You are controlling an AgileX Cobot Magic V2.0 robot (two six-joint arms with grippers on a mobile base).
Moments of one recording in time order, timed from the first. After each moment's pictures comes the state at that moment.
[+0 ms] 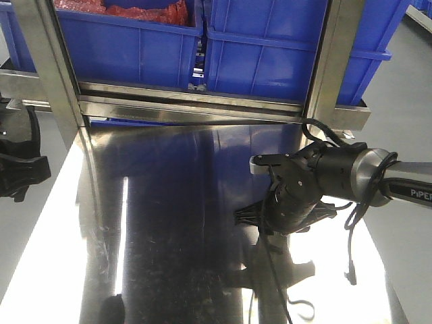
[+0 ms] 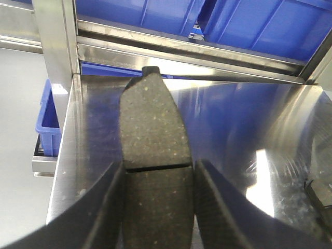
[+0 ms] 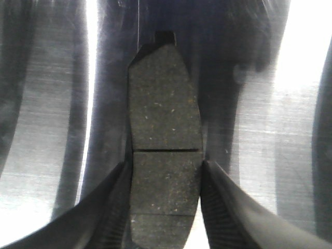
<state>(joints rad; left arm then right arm) -0.55 0.90 -0.81 0.68 0.62 -1.00 0.48 1.89 -1.17 -0.19 0.65 0.53</state>
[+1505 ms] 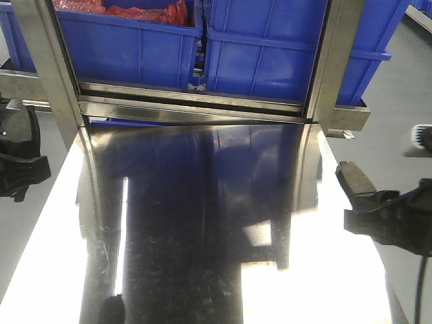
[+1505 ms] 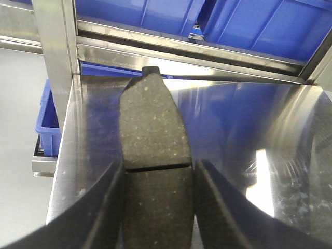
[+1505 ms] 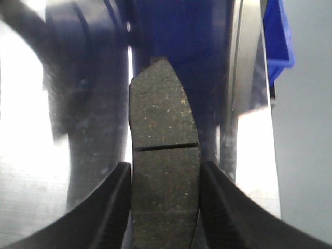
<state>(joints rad) -0.55 0.90 -0.81 0.68 0.62 -1.00 0.48 0.90 -0.71 -0.38 0.61 0.66</state>
